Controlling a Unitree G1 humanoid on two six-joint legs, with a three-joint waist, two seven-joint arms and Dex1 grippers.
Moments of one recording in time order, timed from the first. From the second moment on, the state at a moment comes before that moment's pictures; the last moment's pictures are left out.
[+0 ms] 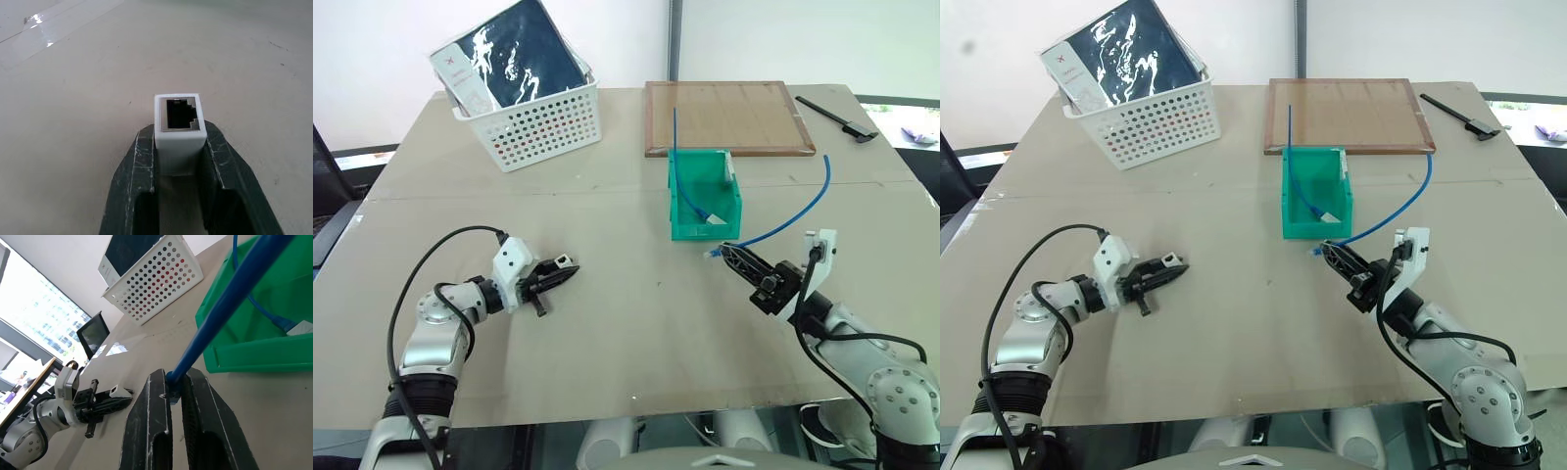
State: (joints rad) left arm -0.18 0.67 0.12 0.28 -0.32 -0.02 -1.09; right arm 0.04 -0.37 -0.08 -0.62 1.19 0.70 0.15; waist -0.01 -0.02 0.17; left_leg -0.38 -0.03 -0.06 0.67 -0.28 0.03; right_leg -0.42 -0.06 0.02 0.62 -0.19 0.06
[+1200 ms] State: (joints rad) left arm -0.55 0.46 -0.32 0.29 -0.12 0.10 -1.20; right arm -0.47 -0.62 0.31 -0.40 0.55 0.71 0.65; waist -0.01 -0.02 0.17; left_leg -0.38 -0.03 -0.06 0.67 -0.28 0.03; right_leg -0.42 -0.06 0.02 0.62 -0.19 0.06
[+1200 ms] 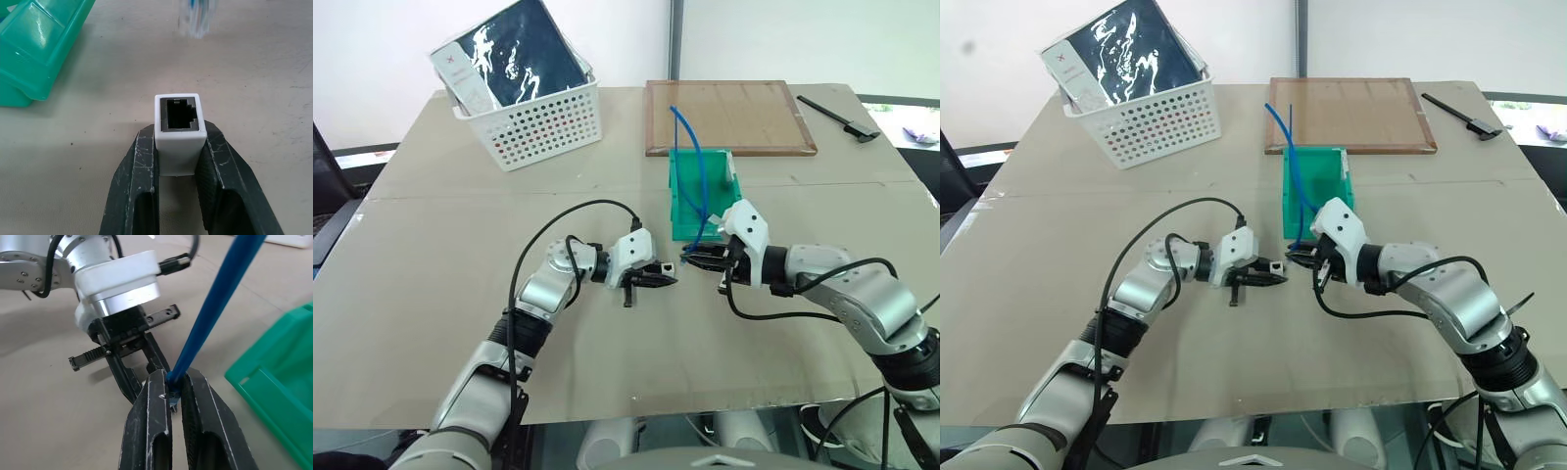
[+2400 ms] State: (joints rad) left arm -0.54 0.45 -0.32 0.29 -0.10 0.07 -1.19; right arm -0.72 -0.58 0.48 -0.08 0.22 0.49 1.15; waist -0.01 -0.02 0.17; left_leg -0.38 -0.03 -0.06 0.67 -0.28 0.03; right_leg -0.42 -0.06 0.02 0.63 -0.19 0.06
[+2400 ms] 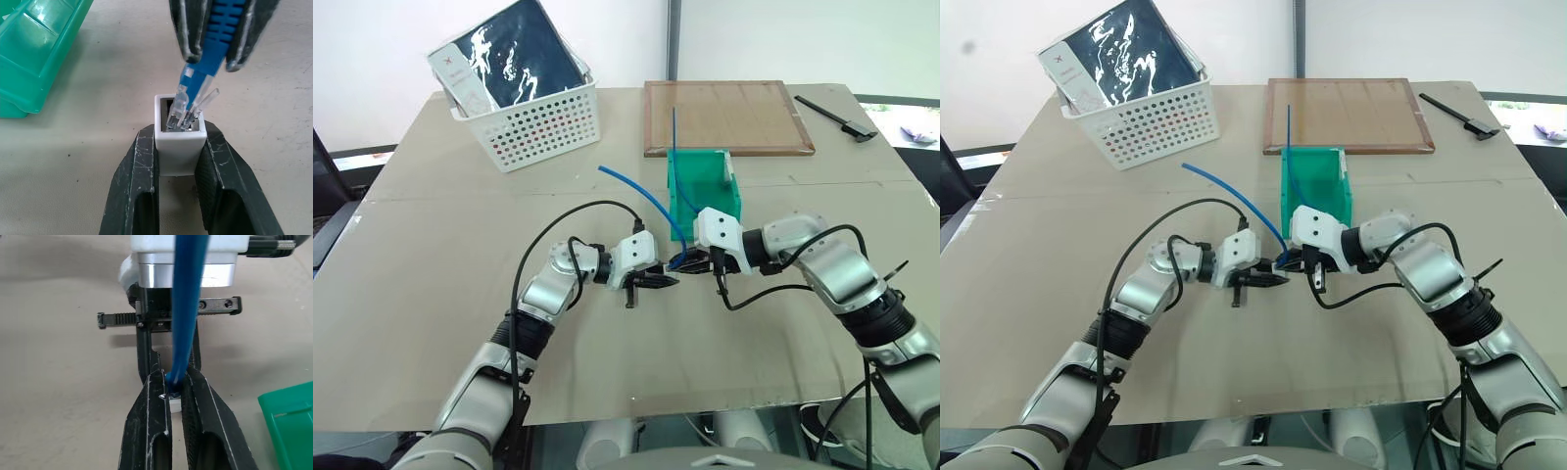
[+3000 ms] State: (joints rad) left arm -0.53 0.45 -0.32 0.30 -0.10 0.03 -1.17; right arm -0.85 -0.56 0.52 0.03 0.17 0.53 1.29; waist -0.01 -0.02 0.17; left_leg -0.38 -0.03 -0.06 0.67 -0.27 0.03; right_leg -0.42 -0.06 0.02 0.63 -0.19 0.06
